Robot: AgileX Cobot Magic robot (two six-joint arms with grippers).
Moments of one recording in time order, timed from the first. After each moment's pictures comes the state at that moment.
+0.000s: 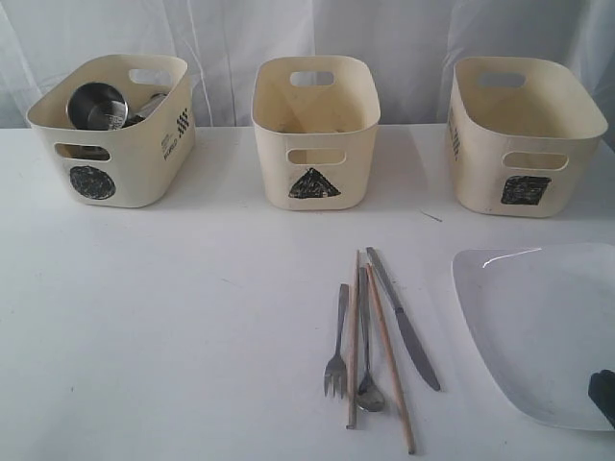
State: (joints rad) left arm -0.07 0.00 0.02 -0.26 0.33 0.23; right arm 0.26 0.01 -0.01 -0.02 0.35 0.00
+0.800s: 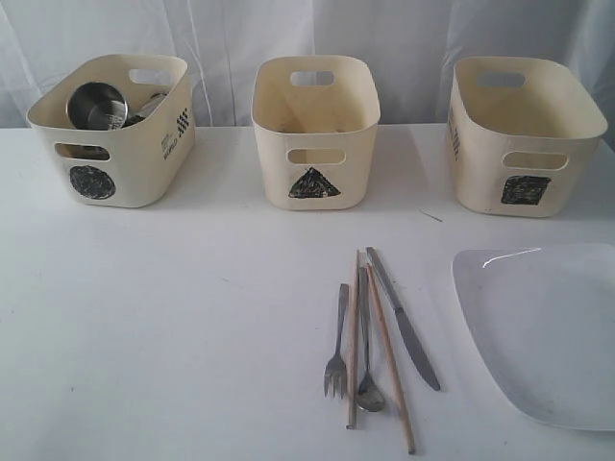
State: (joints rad) left arm -0.07 0.00 0.02 -0.26 0.32 0.23; right arm 0.26 0.01 -0.02 0.12 0.02 0.36
